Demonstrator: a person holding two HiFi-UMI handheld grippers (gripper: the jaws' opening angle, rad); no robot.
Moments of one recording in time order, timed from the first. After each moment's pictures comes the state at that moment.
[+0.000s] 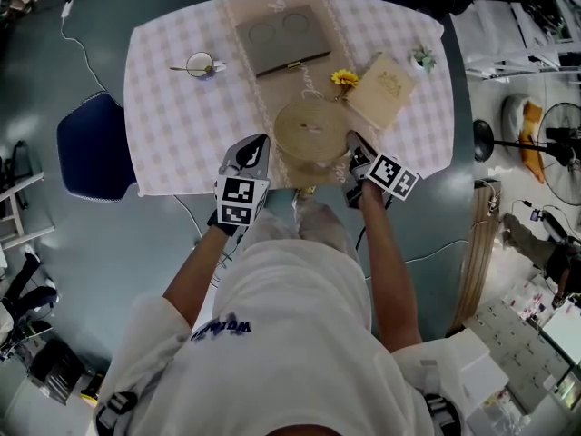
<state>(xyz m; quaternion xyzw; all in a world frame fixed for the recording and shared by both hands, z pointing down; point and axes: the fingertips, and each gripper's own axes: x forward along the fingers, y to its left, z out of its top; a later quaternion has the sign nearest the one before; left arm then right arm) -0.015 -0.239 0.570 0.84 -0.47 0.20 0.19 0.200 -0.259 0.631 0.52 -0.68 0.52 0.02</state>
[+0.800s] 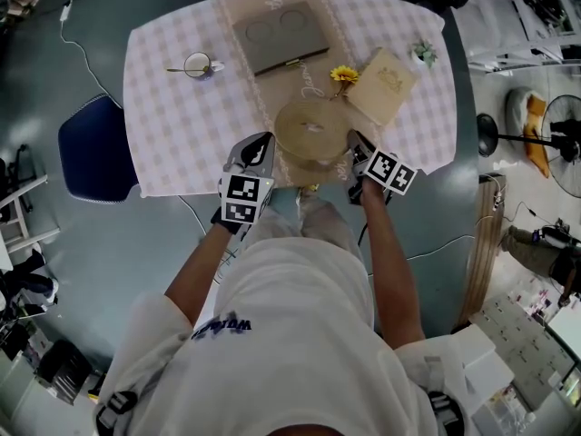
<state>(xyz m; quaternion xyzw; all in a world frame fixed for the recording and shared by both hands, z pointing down) -0.001 -0.241 0.573 0.84 -0.45 0.21 0.19 0.211 -0.255 0.658 0.53 -0.67 0.51 0.06</state>
